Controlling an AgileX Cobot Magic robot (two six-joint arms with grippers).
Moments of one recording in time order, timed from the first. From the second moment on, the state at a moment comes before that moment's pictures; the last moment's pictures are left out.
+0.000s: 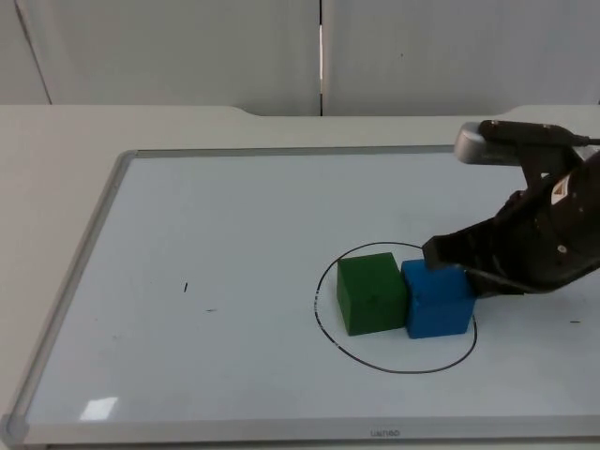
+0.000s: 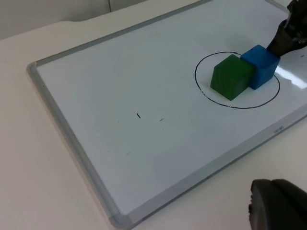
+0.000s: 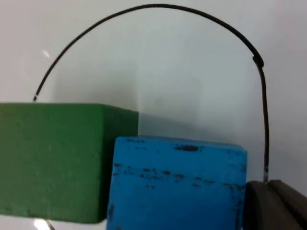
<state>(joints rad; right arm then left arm) 0.47 1.88 -0.87 0.22 0.14 0.10 -0.50 0.00 -0.50 -0.07 1.09 0.05</state>
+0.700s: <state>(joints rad) 0.34 1.31 -0.87 -0.06 0.38 0.09 -0.50 0.00 -0.50 -0.07 1.09 0.05</state>
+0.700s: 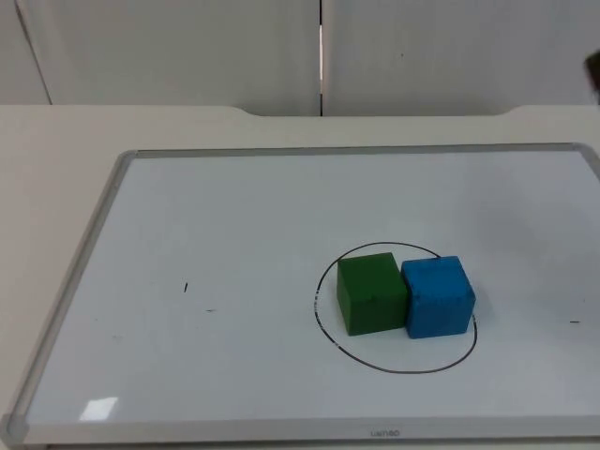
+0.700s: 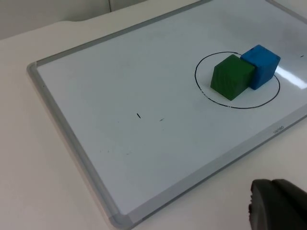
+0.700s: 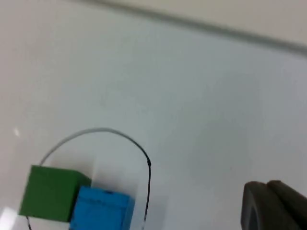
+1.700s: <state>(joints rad) 0.34 0.51 -0.61 -0.07 0.72 0.05 -0.50 0.00 -0.50 -0.07 1.09 0.05</state>
